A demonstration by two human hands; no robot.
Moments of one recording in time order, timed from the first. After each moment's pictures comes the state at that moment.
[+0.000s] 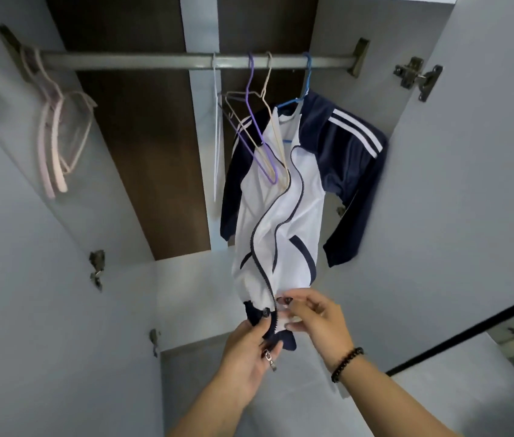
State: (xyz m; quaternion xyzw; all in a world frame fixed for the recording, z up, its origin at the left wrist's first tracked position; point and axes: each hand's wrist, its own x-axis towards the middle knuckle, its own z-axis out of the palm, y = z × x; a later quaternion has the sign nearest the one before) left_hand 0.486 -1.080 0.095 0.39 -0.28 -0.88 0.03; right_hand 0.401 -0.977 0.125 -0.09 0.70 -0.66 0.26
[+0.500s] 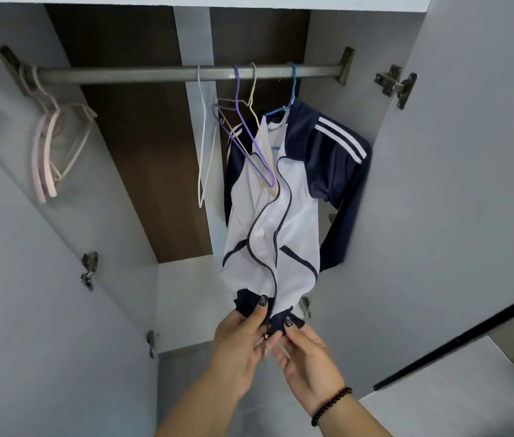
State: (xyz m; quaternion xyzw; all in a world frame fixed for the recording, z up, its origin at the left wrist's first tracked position) left_hand 0.461 -1.038 0.141 0.36 -0.33 -0.87 0.11; right_hand 0.411 -0.930 0.113 0.10 0.40 -0.82 0.40
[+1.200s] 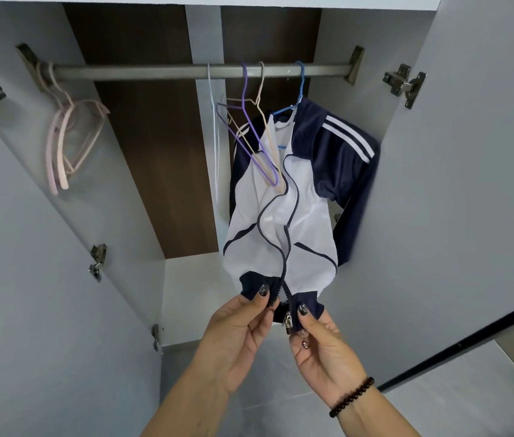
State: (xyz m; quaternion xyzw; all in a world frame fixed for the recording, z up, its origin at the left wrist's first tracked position) left_hand 0.474 -1.037 0.177 0.31 -0.27 -0.90 0.13; right_hand 0.396 -0.918 0.143 0.06 0.31 -0.86 0.40
